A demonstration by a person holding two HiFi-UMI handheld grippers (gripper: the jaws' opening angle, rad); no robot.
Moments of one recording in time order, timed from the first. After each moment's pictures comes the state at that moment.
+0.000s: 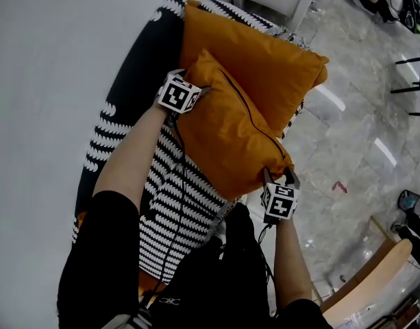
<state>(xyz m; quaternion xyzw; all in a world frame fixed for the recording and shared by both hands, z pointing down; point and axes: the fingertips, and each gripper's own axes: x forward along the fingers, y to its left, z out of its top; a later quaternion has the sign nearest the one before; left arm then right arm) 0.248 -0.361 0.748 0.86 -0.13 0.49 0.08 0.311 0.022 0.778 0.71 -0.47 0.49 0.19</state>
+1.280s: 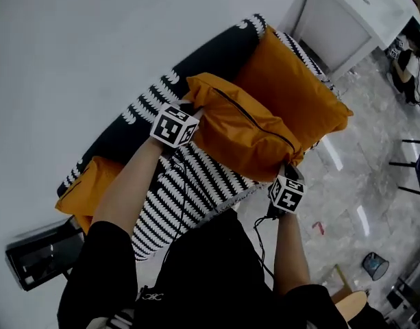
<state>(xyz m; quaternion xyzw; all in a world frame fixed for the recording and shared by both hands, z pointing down) 0.043 -0.263 0.557 0.85 -0.28 0.41 0.17 0.285 -0.055 0.646 0.69 -0.57 0.39 0.22</state>
